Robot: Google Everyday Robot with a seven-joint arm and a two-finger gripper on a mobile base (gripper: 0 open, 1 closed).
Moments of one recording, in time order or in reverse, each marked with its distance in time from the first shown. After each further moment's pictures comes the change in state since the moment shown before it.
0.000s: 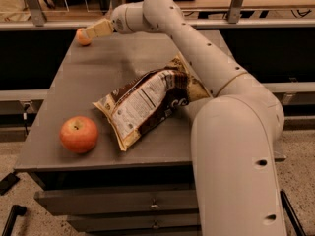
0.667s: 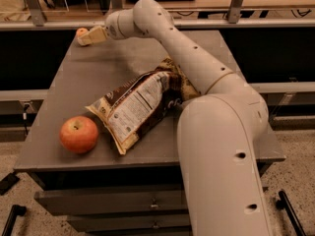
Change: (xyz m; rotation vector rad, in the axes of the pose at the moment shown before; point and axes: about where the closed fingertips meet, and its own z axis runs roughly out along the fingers) arm 0.020 0.002 0.034 0.006 0.034 -0.015
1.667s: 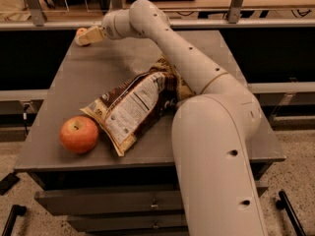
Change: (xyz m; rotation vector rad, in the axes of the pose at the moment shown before) arm -0.004 0.001 0.013 0.004 -0.015 -0.025
